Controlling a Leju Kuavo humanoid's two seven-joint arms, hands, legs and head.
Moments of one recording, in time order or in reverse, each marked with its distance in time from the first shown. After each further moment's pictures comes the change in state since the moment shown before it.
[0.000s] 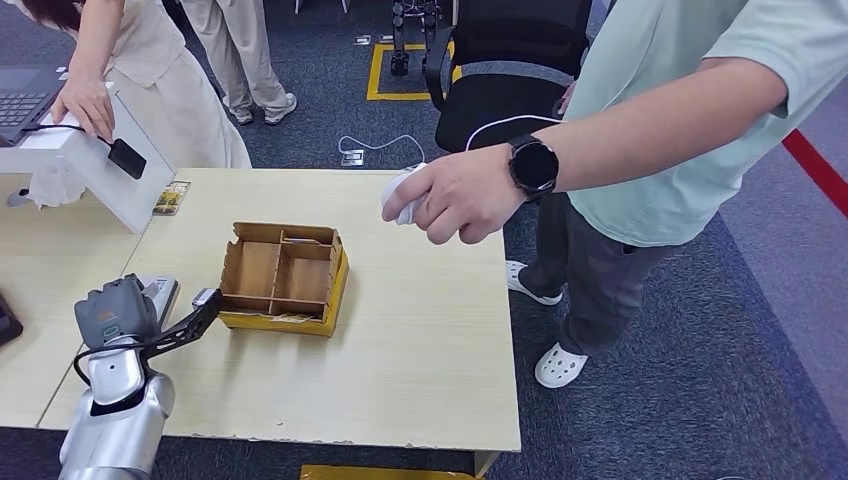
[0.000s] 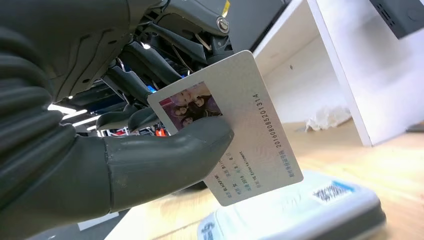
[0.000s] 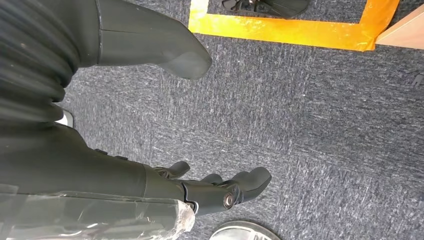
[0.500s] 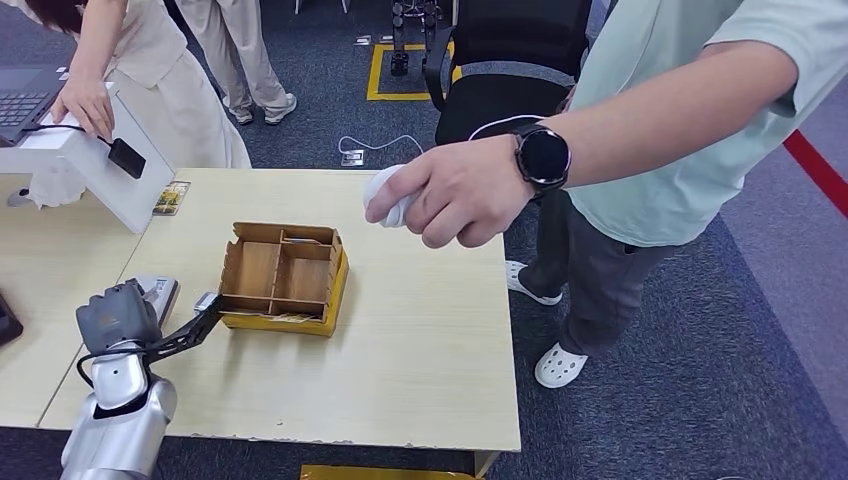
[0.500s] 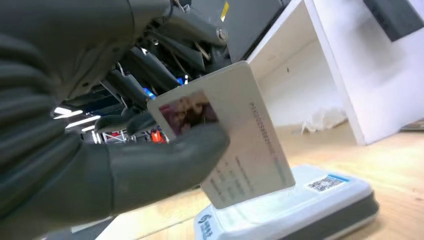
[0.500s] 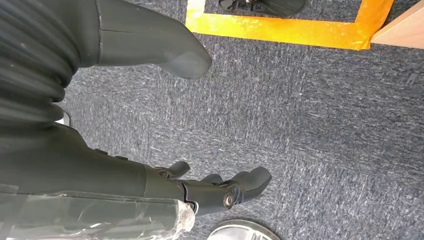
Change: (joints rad) left arm 0.003 0.016 -0.016 0.039 0.000 0.040 0.037; right arm 0.001 0.000 0.000 0.000 -0.004 -0.005 -0.012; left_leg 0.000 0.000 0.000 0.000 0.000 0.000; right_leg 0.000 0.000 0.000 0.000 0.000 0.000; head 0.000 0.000
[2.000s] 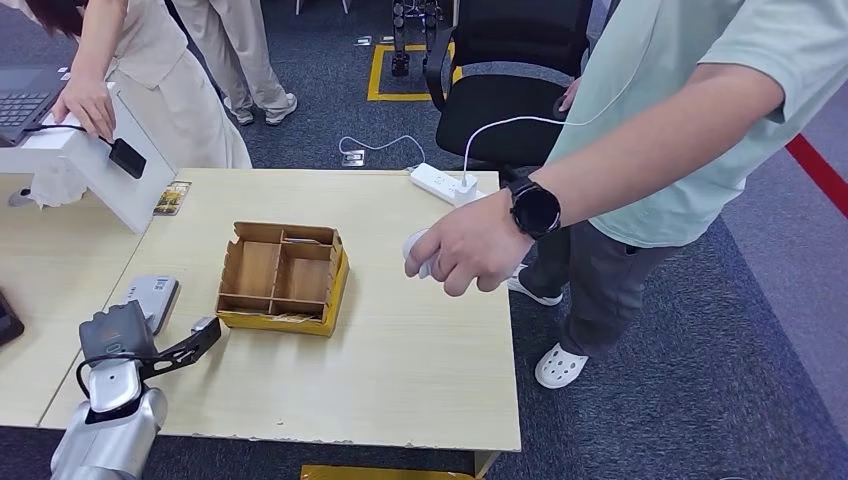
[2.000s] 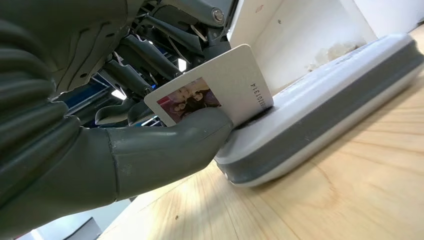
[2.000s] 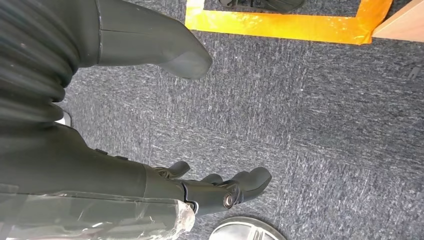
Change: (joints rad) left arm -0.024 0.048 0.001 0.164 0.000 -0.117 -0.078; right arm 0.001 0.000 -0.009 -0.009 -0.001 -0.004 0.000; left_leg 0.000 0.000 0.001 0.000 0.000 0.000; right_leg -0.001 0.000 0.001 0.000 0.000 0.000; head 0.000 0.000
